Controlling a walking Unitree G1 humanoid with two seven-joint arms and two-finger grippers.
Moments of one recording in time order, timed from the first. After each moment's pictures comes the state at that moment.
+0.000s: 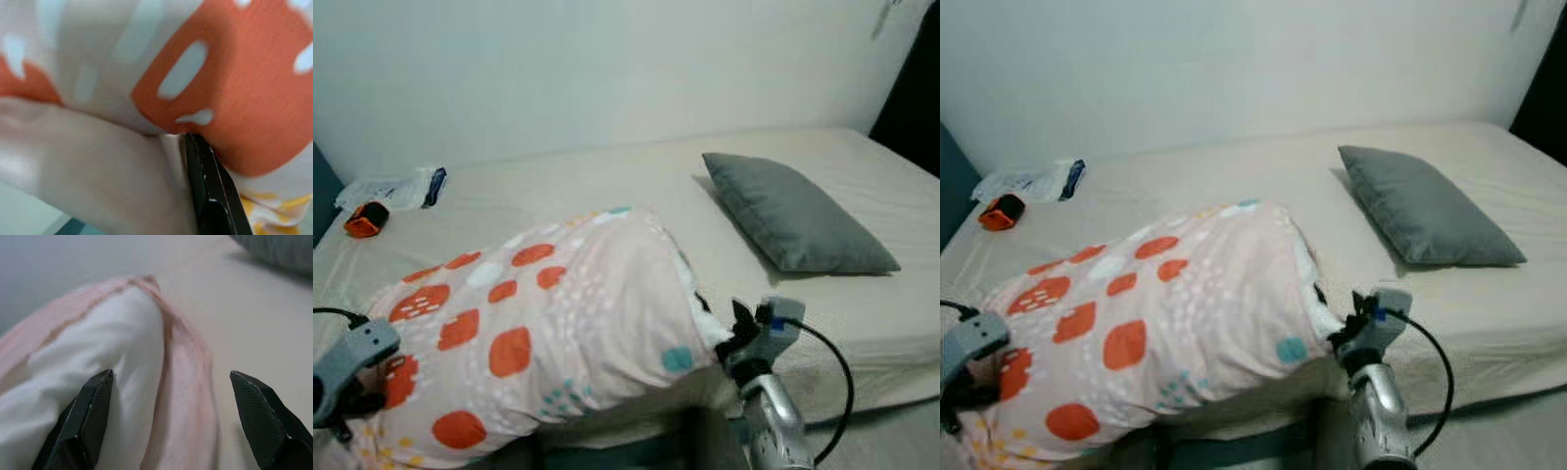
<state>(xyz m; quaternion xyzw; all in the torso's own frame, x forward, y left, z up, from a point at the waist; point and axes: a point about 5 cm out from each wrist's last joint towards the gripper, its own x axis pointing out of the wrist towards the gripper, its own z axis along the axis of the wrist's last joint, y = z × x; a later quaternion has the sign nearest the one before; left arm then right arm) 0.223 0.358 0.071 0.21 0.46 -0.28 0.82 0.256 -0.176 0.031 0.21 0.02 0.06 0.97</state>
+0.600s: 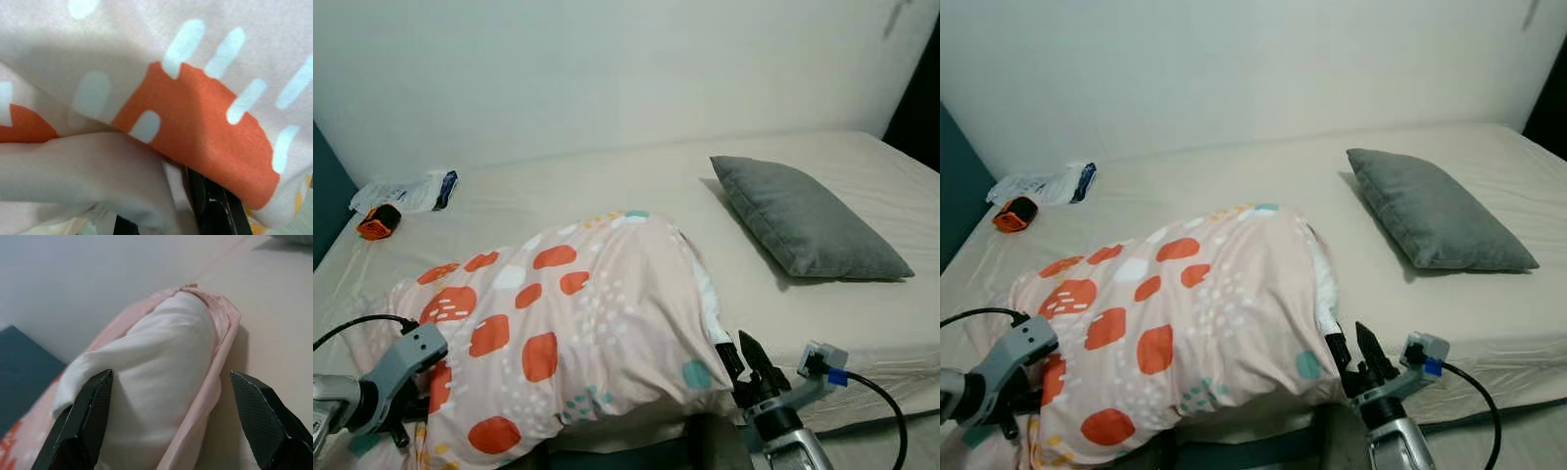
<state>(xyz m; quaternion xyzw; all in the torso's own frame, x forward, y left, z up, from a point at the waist) 0.228 0.310 0.064 0.17 0.40 -0.35 0.83 0.213 -0.180 0.052 0.33 -0.02 0.09 0.94</state>
